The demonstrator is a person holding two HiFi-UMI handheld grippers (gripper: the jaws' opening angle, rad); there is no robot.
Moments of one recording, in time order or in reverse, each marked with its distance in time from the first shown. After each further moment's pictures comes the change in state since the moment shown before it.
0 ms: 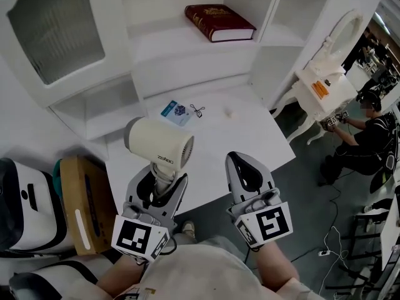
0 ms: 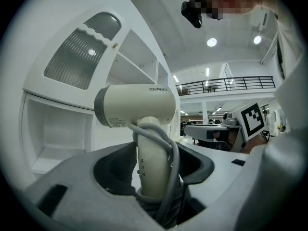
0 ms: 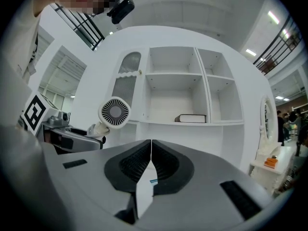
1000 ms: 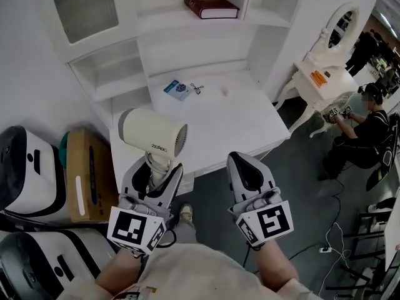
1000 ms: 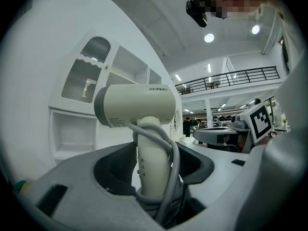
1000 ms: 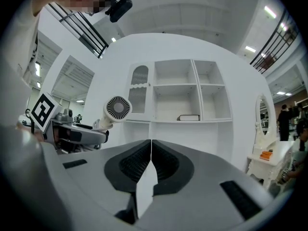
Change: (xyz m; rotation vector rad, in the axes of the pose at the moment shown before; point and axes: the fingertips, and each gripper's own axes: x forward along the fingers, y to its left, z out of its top) left arm -0.111 -0.122 -0.010 0.041 -0.012 0.089; right arm -0.173 0.042 -0.014 0.025 -0.017 0.048
